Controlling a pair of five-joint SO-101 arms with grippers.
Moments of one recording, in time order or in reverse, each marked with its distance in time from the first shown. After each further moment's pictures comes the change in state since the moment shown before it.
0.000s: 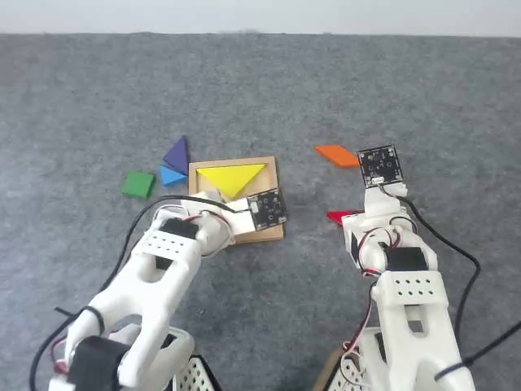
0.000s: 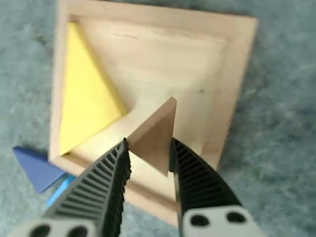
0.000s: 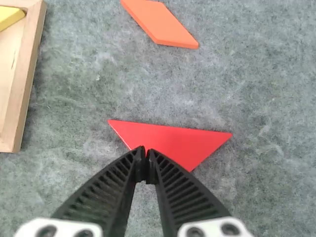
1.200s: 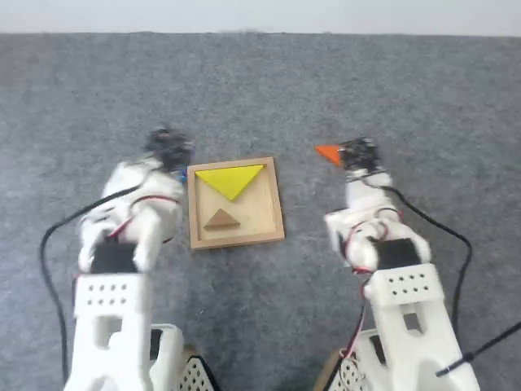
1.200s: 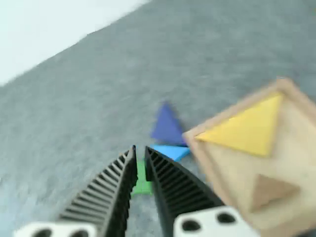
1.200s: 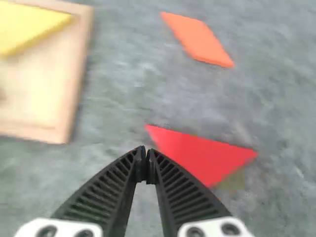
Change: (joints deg) left arm -17.5 -33.3 -2.7 10.7 34.3; right arm -8.1 0.0 -7.8 8.6 0.0
